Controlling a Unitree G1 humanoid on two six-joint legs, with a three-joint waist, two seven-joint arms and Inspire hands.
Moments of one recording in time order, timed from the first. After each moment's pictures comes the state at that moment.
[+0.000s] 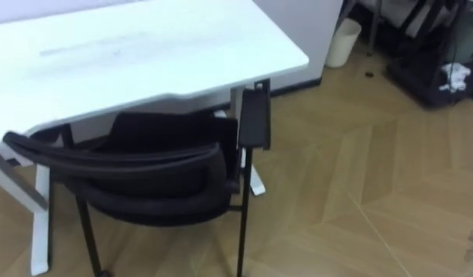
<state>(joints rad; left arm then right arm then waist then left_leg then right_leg) 0.26 0.25 0.51 0.06 0.01 -0.23 0.81 0.33 -0.36 -0.64 0.09 0.43 -0.21 -0.75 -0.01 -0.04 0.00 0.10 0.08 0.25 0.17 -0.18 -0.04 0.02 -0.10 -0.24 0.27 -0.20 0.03</state>
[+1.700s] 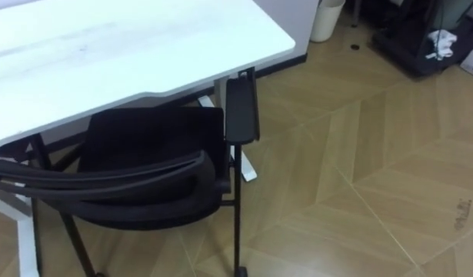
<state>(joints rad) 0.23 0.16 0.07 1.08 -0.22 -0.02 0.22 0.22 -0.19 -0.10 1.24 0.58 0.01 0.09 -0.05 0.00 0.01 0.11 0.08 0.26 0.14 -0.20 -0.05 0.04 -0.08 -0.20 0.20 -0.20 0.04</state>
